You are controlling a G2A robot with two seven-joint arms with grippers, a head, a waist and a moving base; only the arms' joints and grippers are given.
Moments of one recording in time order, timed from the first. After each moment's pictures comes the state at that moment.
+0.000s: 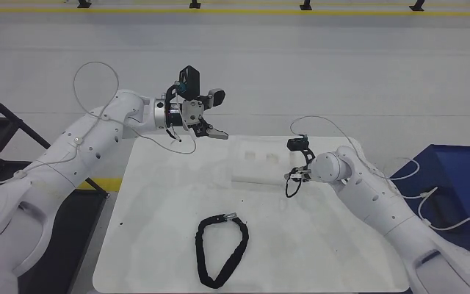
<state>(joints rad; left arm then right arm) 0.12 -0.94 -0.17 -1.02 0.69 -1.01 0.35 -0.58 -1.11 0.58 -1.04 -0.42 0.14 0.95</state>
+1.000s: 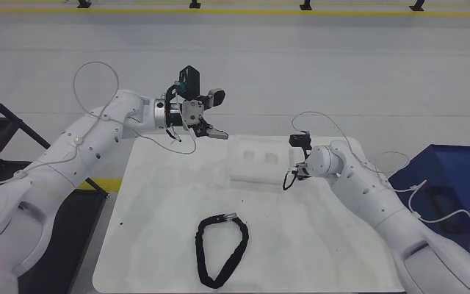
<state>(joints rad) 0.12 -0.94 -0.17 -1.02 0.69 -1.01 0.35 -0.54 -1.17 0.60 -0.99 -0.51 0.28 1.03</state>
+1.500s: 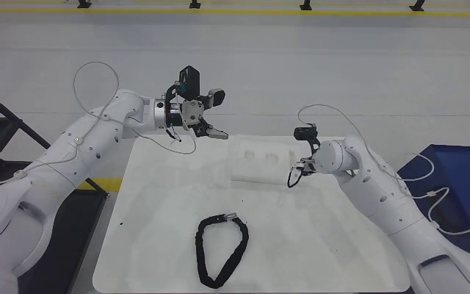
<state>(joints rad) 0.12 -0.94 -0.17 -1.02 0.69 -1.01 0.35 -0.63 -1.08 0.77 -1.26 -0.58 0.30 1.16</state>
